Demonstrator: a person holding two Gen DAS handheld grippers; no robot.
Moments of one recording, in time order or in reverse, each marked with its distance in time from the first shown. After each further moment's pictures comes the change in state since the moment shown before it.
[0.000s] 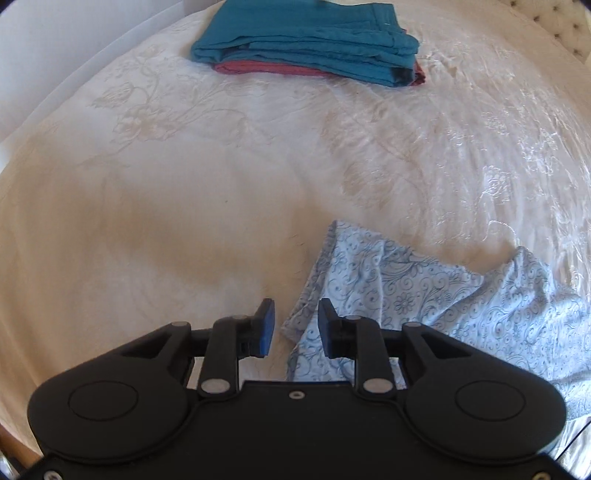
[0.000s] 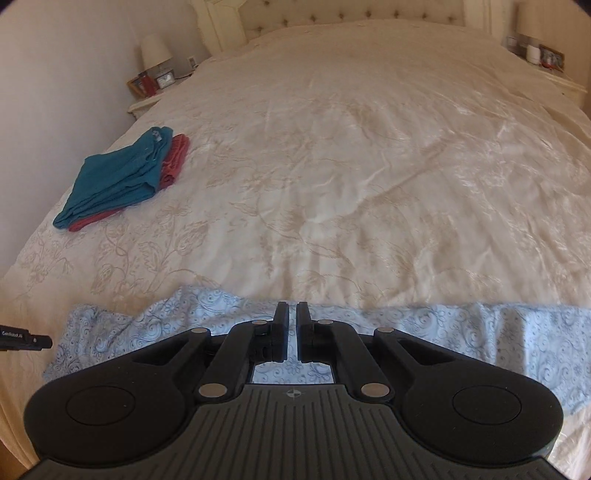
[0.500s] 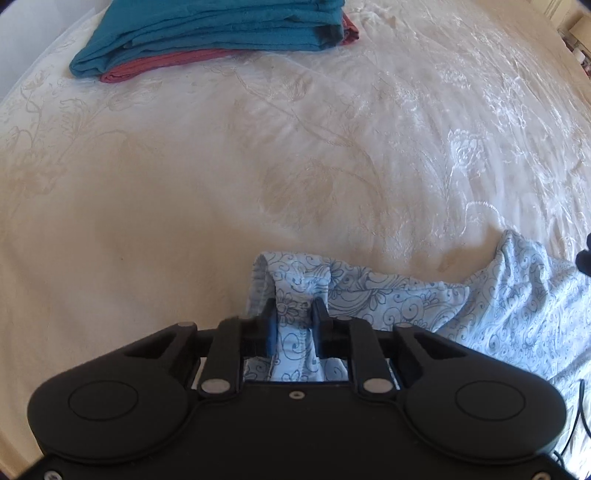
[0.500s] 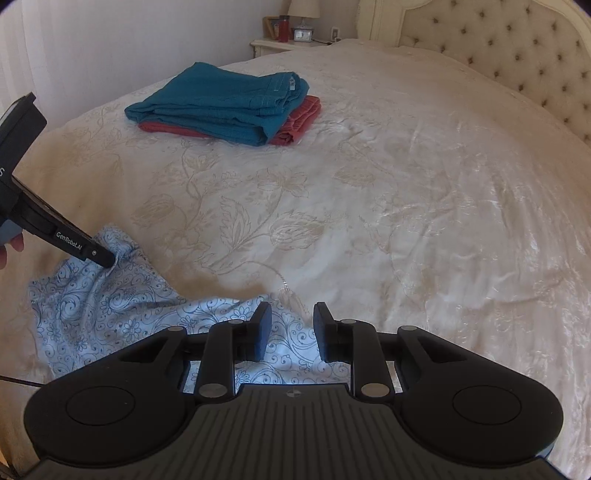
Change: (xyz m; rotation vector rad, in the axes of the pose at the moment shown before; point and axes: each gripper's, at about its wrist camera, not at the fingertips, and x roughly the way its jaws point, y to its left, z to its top) left arm 0.052 -0.025 0.036 0.154 0.070 -0.107; right arm 0.074 0.110 0.014 -0.523 0.051 0.066
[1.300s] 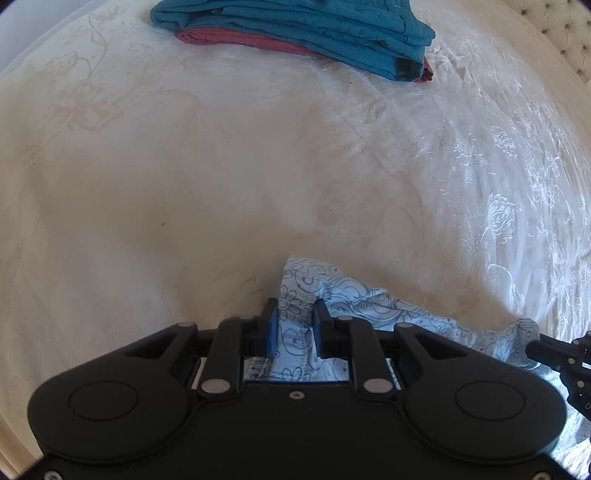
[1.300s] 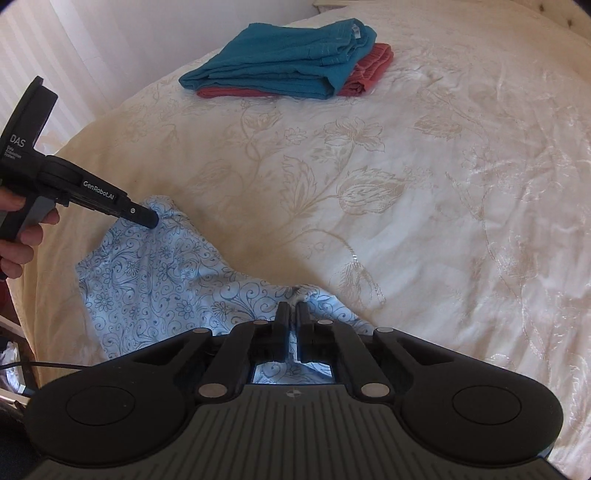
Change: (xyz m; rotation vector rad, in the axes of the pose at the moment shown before) left arm -0.002 0.033 -0.001 -0.265 0.001 -0.015; right arm 0.022 -0.011 -0.008 0.006 0.113 0.321
